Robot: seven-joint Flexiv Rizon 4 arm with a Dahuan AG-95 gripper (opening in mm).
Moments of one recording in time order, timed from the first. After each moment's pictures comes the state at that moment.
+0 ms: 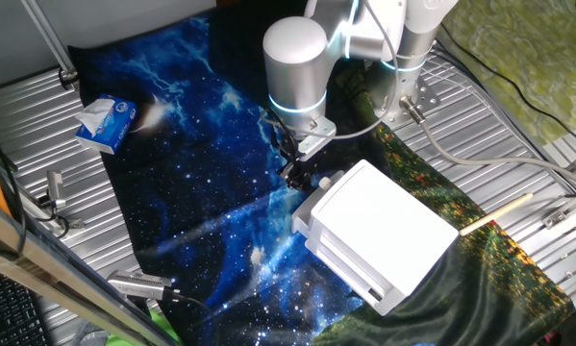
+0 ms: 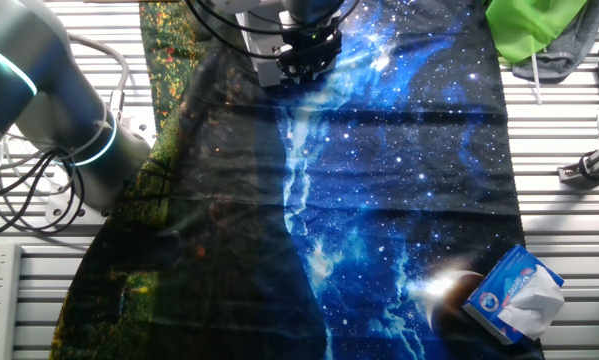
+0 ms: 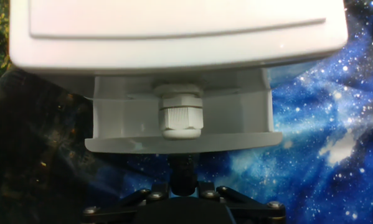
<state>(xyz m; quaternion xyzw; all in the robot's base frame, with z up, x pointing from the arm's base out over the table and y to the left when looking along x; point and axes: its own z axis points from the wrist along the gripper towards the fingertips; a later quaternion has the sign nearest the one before) 0.371 0.171 0.069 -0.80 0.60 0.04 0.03</state>
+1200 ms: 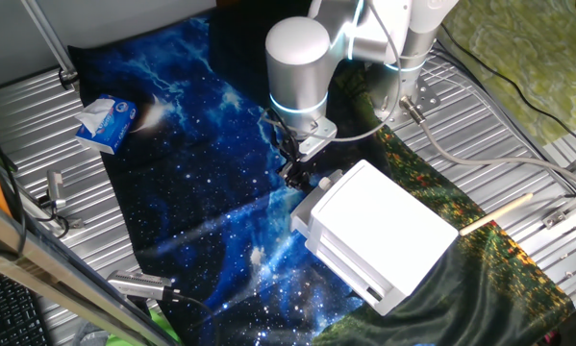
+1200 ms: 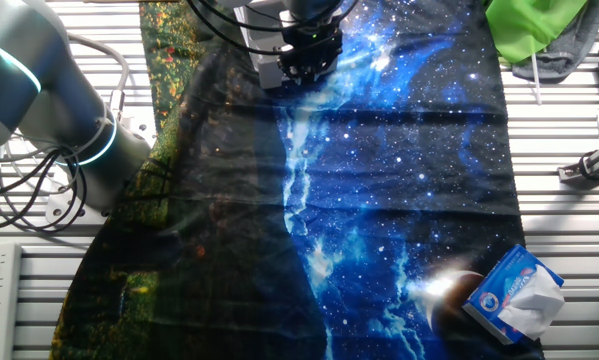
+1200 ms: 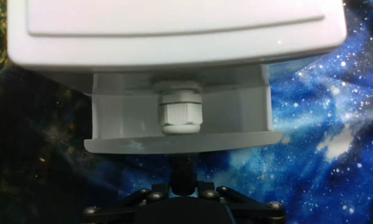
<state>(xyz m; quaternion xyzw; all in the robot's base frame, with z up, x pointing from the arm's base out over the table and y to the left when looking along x) 0.374 0.167 0.070 -0.80 0.60 0.04 0.03</state>
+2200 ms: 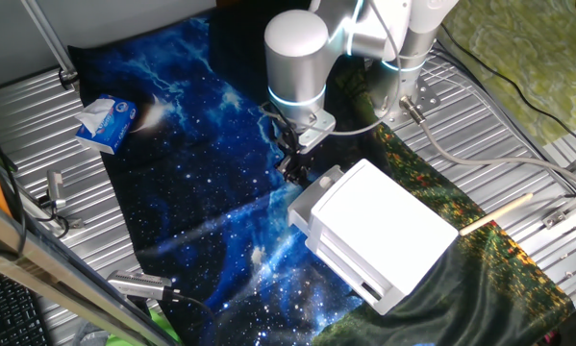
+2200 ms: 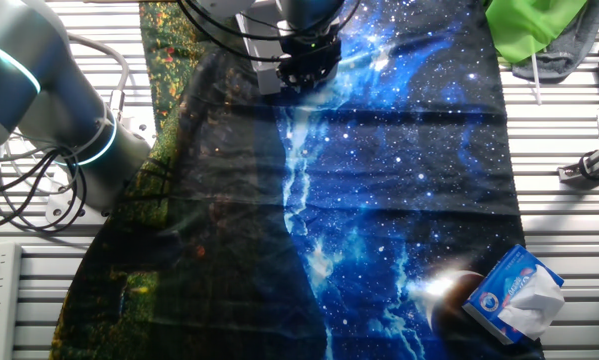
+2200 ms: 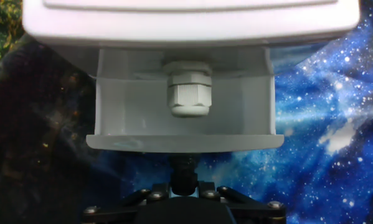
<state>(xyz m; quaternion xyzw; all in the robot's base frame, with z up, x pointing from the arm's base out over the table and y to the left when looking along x) 0.372 0.149 0.069 -0.81 0.58 0.03 0.04</state>
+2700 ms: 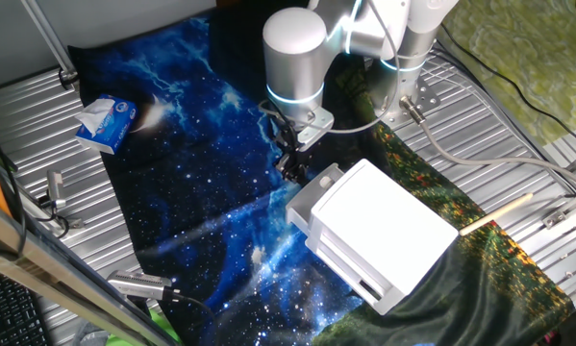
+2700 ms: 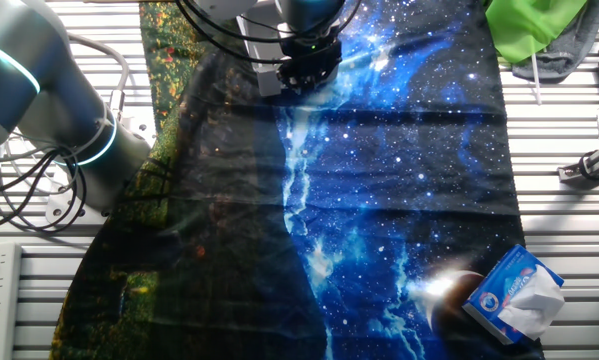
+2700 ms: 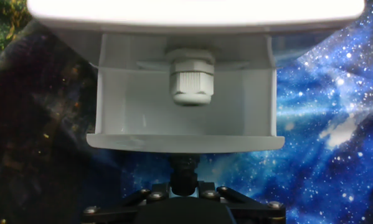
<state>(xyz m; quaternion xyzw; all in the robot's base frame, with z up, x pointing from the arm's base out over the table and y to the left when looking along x) 0.374 0.145 0.070 -0.81 0.58 0.03 0.04</state>
